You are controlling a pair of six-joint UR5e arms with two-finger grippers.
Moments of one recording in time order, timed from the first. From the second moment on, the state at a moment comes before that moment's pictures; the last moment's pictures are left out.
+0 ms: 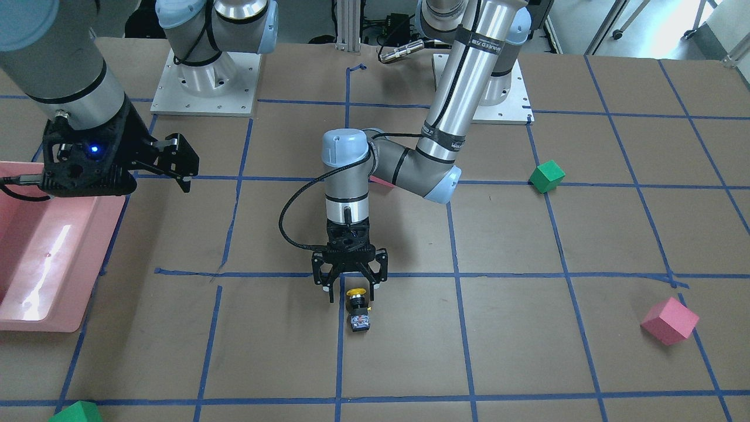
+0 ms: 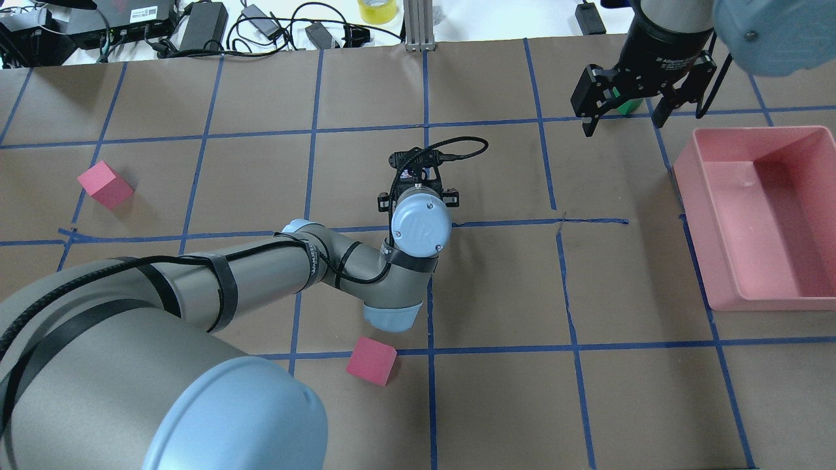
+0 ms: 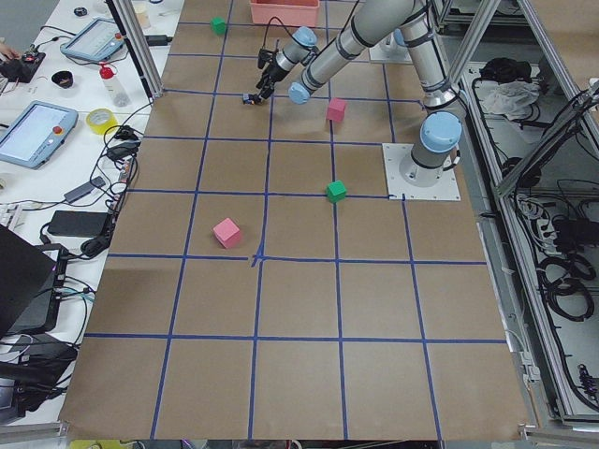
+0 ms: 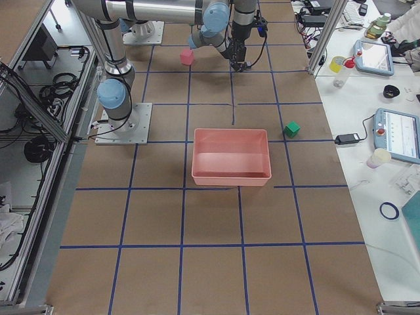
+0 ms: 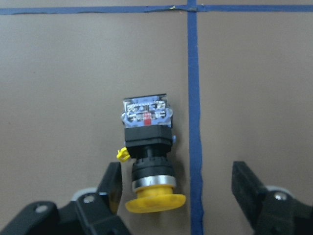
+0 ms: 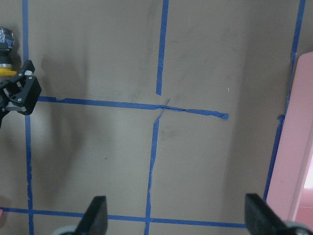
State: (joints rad) left arm -2.03 -2.24 -1.89 0.00 1.90 -0.40; right arm 1.53 -1.45 1.49 -1.60 -1.59 -0.12
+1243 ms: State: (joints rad) left arm -2.02 -2.23 -1.90 0.01 1.89 -0.40; right arm 1.59 -1.51 1.50 -1.51 -1.59 -0.10
